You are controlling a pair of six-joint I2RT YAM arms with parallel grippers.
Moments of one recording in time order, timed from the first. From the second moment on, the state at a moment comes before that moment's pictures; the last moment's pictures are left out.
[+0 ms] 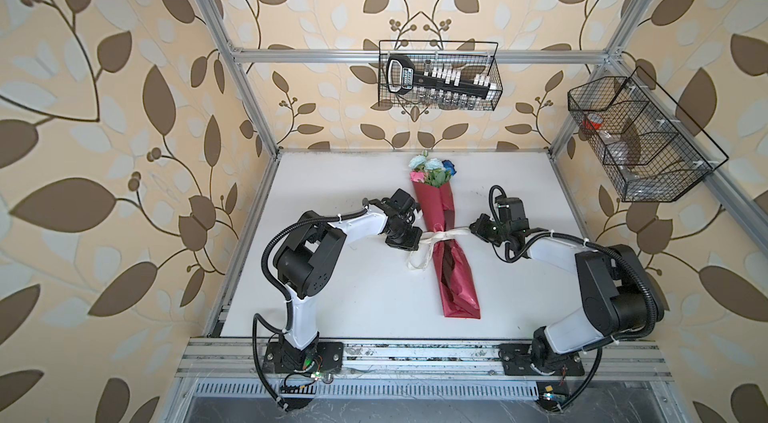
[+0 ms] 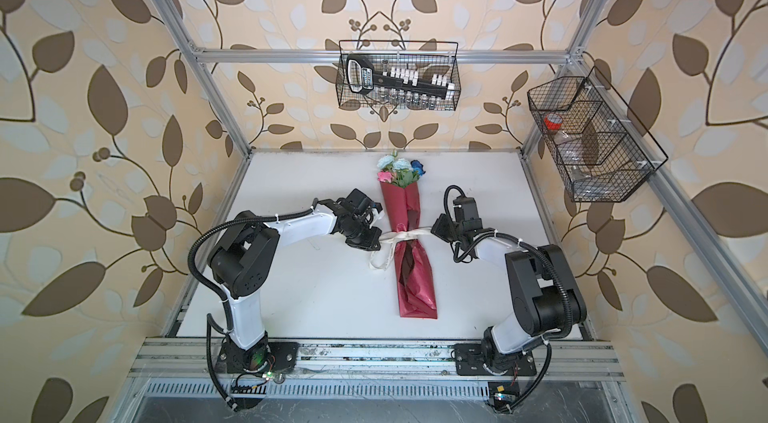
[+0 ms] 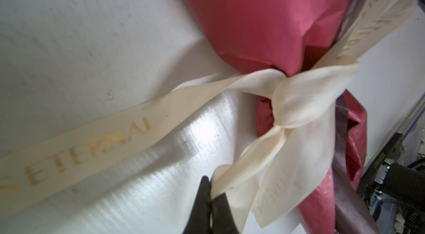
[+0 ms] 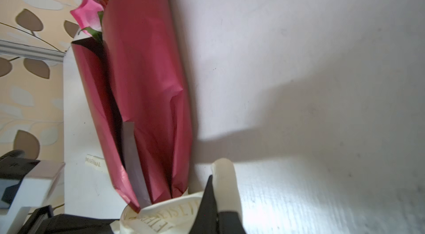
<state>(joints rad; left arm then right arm) -0.60 1.91 1.25 -0.53 0.39 -0.35 0.17 1.56 0.71 0.04 -0.20 0.67</state>
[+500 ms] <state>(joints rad) -0.60 1.91 1.22 -0.51 0.30 -0.46 0.18 1.64 0.74 -0.01 -0.06 0.58</state>
